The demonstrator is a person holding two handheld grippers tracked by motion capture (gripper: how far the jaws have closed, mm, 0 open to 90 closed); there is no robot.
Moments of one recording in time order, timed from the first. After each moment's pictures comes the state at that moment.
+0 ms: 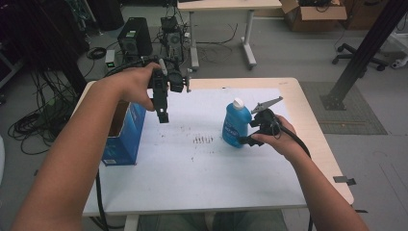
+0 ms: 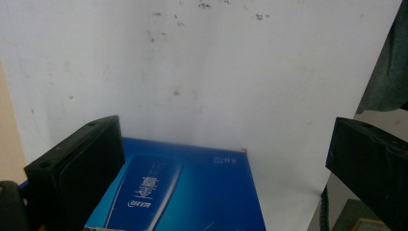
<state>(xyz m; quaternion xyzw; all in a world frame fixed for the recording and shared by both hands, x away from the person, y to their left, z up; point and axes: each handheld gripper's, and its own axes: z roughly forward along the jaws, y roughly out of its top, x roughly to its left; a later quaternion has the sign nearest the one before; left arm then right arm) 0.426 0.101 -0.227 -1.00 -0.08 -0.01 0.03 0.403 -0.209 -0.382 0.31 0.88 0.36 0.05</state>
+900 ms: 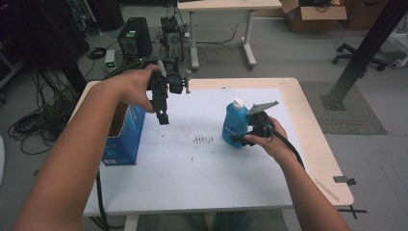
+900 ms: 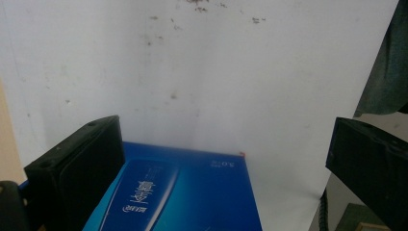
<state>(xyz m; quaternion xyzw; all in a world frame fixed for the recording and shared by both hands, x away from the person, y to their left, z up) 0.423 0.103 -0.228 -1.00 -0.08 -0.01 0.02 0.408 -0.194 -0.402 0.31 0.85 0.41 0.08</state>
